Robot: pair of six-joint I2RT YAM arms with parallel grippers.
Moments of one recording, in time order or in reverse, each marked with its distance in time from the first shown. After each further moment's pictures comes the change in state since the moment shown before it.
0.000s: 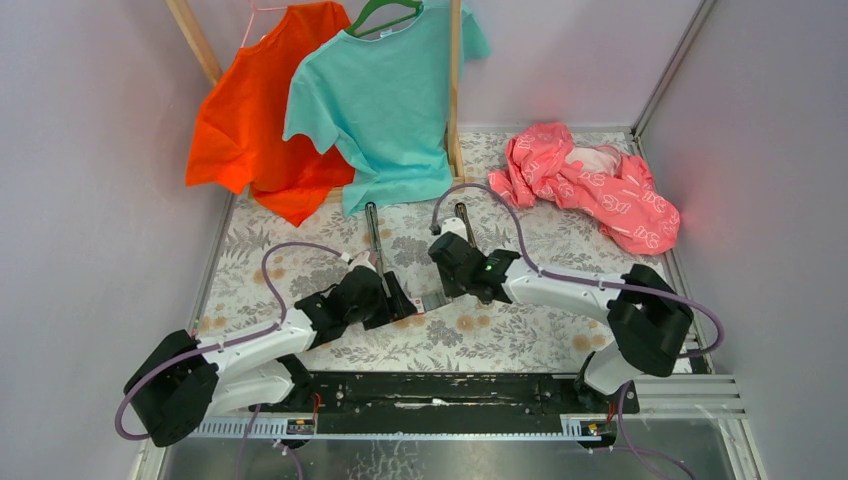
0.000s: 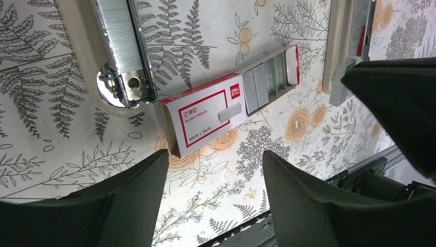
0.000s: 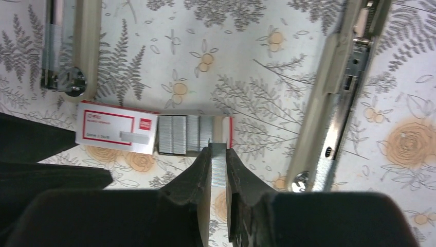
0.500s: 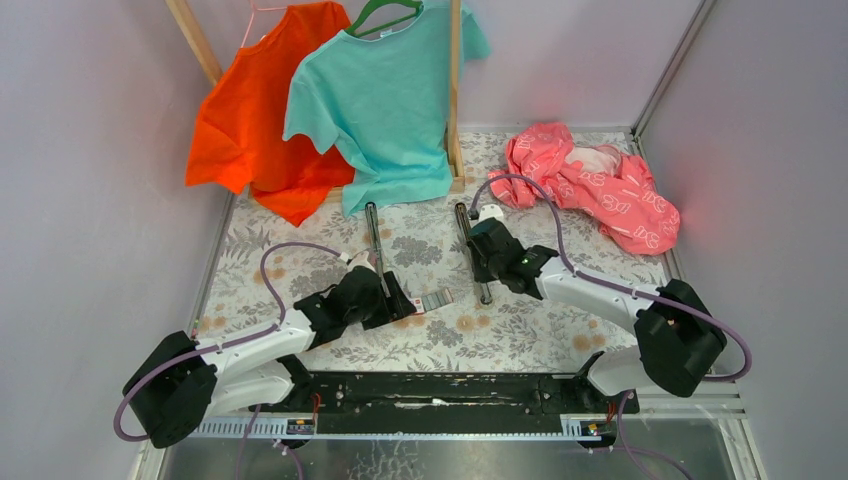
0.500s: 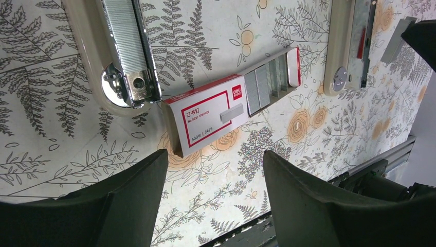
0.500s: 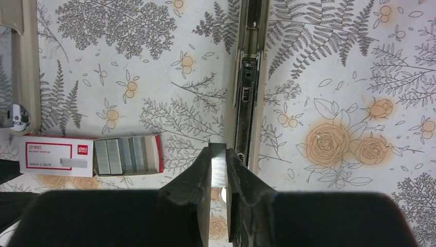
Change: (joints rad) left arm 0.000 -0.014 -0.004 -0.009 -0.010 0.000; right arm -0.203 -0.170 -0.167 0.095 -0.031 -0.088
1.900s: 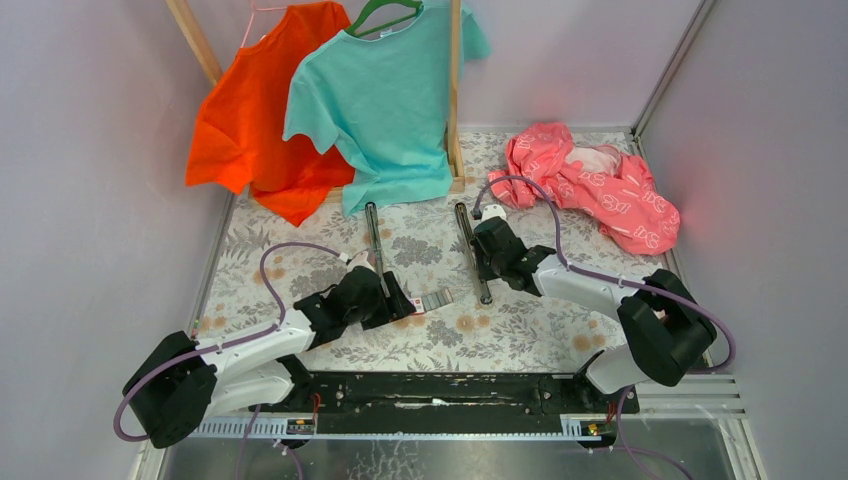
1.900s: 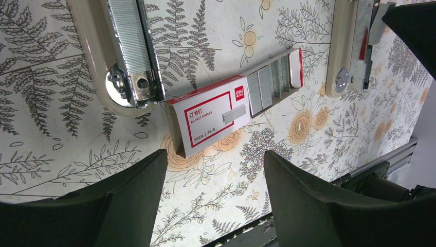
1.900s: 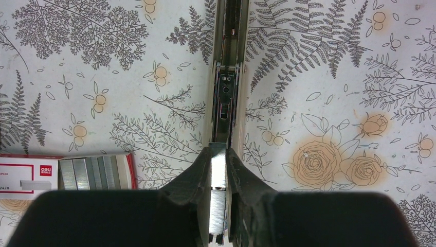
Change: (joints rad) left arm 0.000 -0.001 0.000 -0.005 -0.008 0.000; right arm -0.074 0.062 -0.054 0.123 -0.032 -0.066
